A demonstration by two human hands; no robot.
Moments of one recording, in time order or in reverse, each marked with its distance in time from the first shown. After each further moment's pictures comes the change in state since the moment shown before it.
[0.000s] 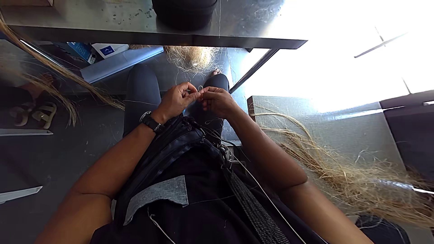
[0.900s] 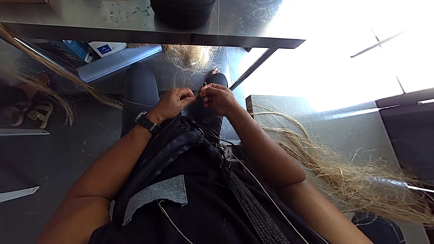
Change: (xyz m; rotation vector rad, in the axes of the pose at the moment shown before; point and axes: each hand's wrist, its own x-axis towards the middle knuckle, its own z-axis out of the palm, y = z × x) left_hand -0.005 -0.009 -0.004 0.005 -0.085 0.083; right_hand 0.004 -0.002 -0.007 0.061 0.083 -0.026
